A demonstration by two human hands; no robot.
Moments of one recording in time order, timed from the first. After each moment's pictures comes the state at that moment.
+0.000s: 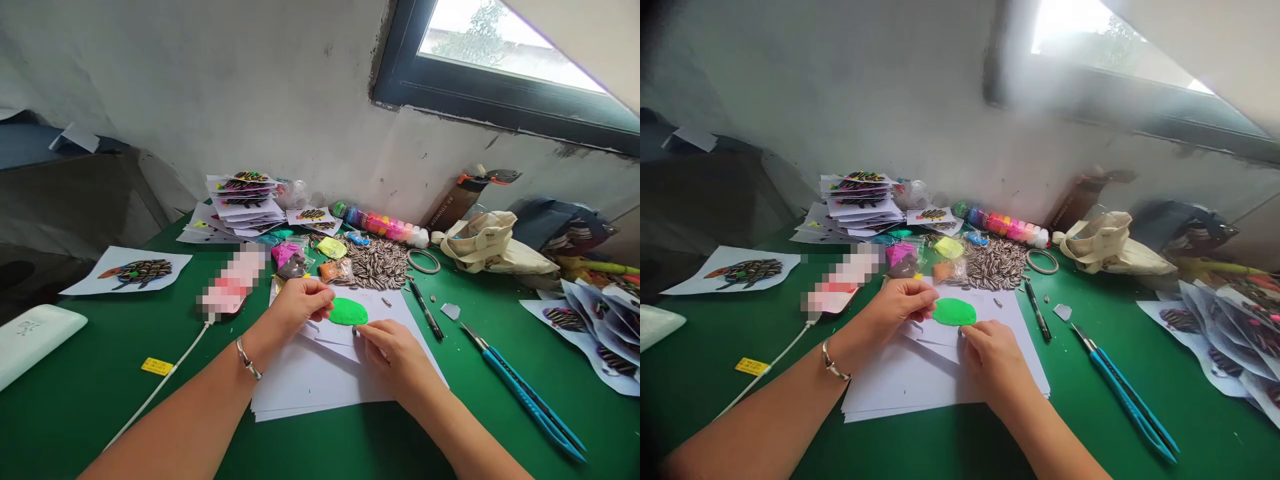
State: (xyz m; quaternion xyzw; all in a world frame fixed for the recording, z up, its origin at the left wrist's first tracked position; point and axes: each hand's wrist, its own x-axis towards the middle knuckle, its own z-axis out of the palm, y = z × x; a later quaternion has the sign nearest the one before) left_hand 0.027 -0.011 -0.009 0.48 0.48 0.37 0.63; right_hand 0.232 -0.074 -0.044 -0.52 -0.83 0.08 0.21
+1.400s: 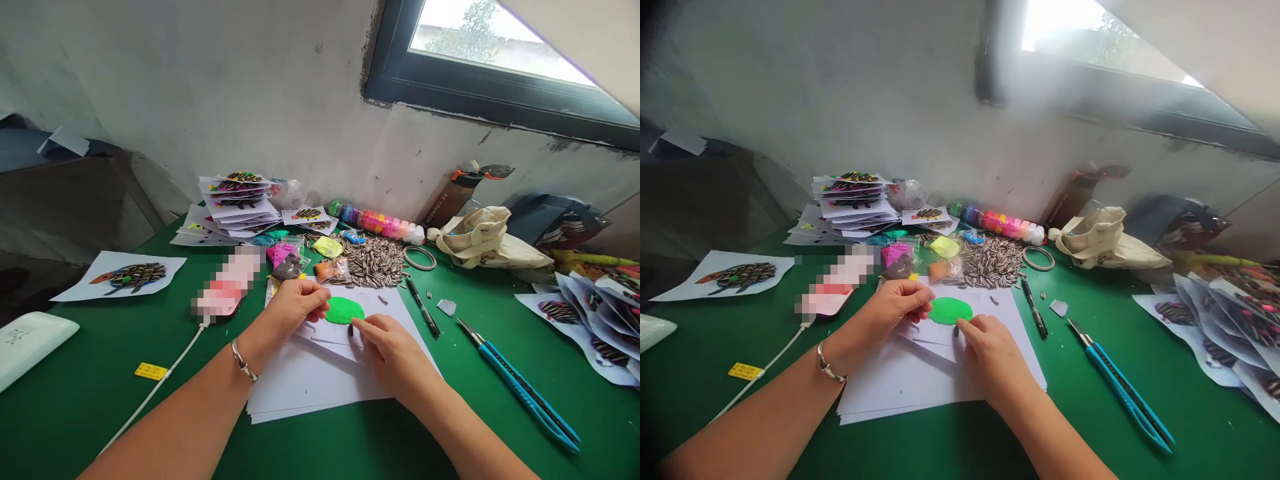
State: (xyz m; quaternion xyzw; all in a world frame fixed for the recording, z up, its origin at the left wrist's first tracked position) left_hand 0.028 -0.010 -0.011 0.48 0.48 0.36 0.63; right_hand 0.235 -0.073 -0.042 -0.52 -0.83 0.07 0.19
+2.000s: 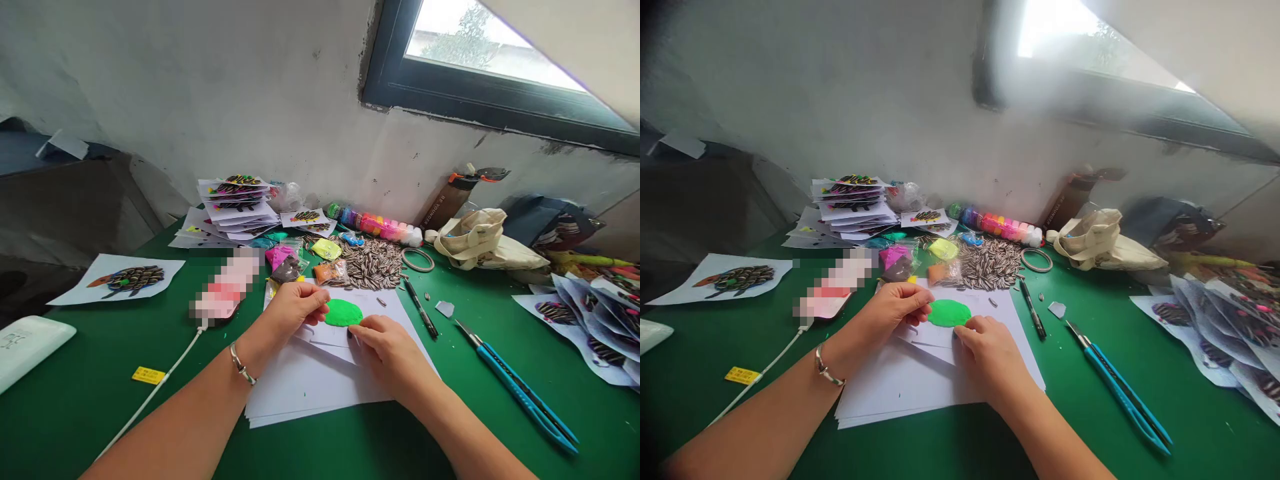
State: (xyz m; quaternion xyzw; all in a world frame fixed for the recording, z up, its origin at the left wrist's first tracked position) left_hand 0.028 -0.011 -0.010 0.46 0.49 0.37 0.65; right_hand 0.236 -0.069 -0.041 -0.51 -0.83 0.09 0.20
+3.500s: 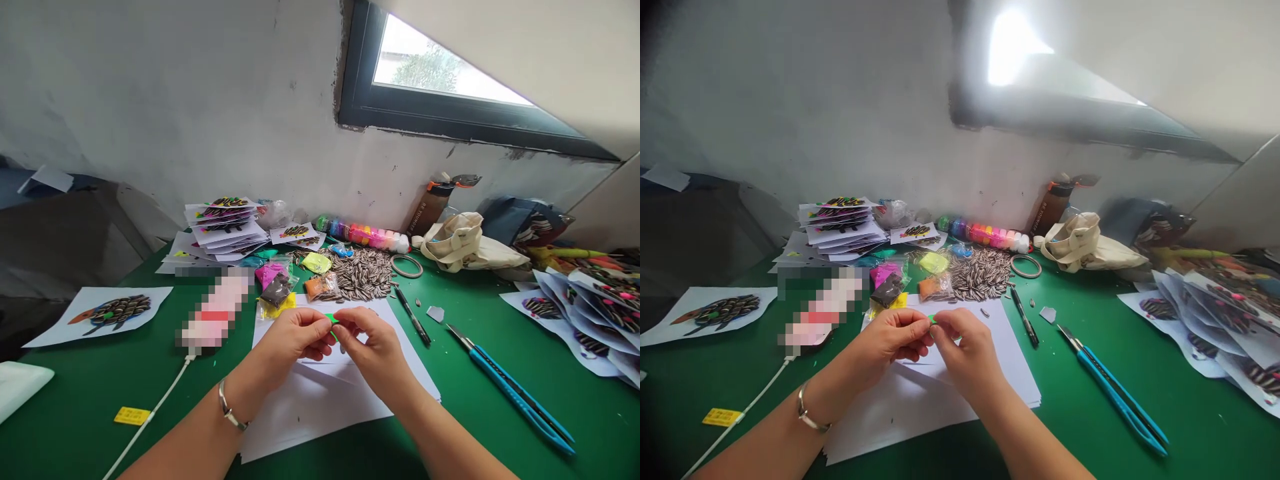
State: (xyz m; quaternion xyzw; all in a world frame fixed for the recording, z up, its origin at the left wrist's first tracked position) left_hand 0.033 -0.023 -0.010 0.46 0.43 0.31 0.71; right_hand 0.201 -0.054 -0.016 -0.50 -0.67 0.27 0.47
